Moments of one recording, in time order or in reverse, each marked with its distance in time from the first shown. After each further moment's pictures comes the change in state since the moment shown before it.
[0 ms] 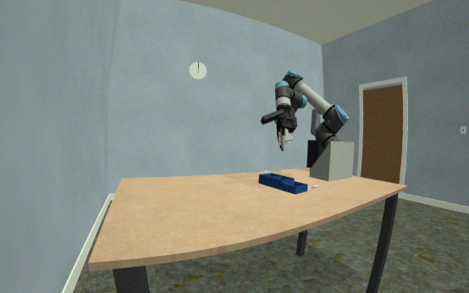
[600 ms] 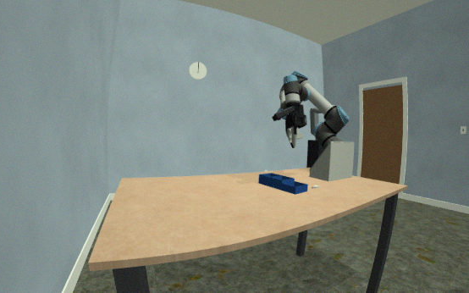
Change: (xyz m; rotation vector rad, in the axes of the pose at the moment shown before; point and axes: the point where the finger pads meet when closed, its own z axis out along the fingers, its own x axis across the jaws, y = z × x) arm 0.034 0.066 -0.032 -0.101 0.206 -0.186
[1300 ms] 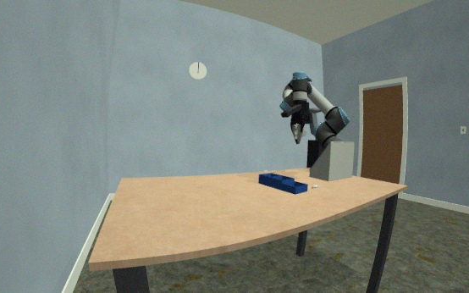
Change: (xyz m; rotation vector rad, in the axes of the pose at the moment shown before) arm 0.039 0.053 -0.027 -0.044 0.195 -0.175
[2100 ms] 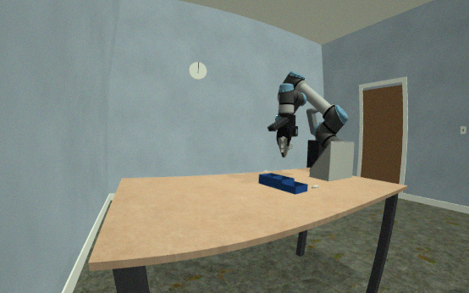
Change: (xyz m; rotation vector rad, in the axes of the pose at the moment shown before) arm 0.037 -0.059 0.070 -0.010 0.007 -0.118
